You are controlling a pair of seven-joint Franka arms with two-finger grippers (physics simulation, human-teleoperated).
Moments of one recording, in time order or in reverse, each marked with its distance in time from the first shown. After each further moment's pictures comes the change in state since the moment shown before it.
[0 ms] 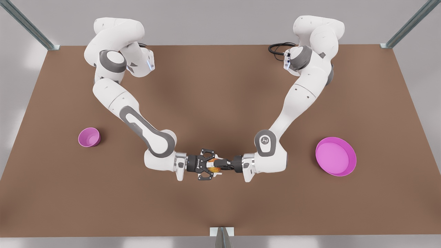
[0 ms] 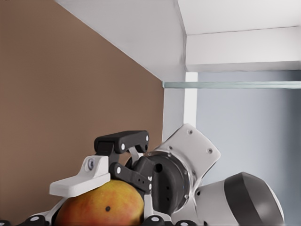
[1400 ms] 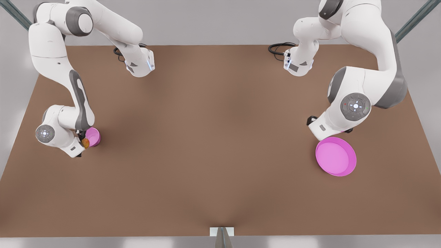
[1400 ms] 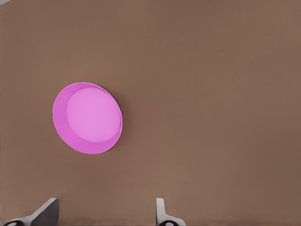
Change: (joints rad) left arm 0.210 -0.774 0.245 -0.313 1.228 -0.985 -0.233; right arm -0.342 -0.782 -0.845 -0.764 -1.181 -0.257 0.361
